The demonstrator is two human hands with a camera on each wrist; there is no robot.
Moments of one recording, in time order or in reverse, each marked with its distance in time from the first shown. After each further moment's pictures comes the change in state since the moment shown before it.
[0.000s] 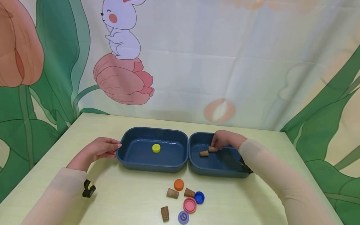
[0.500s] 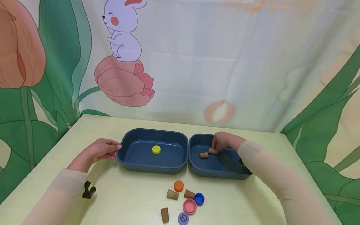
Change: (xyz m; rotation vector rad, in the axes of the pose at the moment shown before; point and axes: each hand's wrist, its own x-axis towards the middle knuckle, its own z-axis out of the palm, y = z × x) left_hand 0.002 -0.002 0.000 0.003 0.012 0.009; right_hand 0.004 -0.001 0.001 -0.016 0.013 0.052
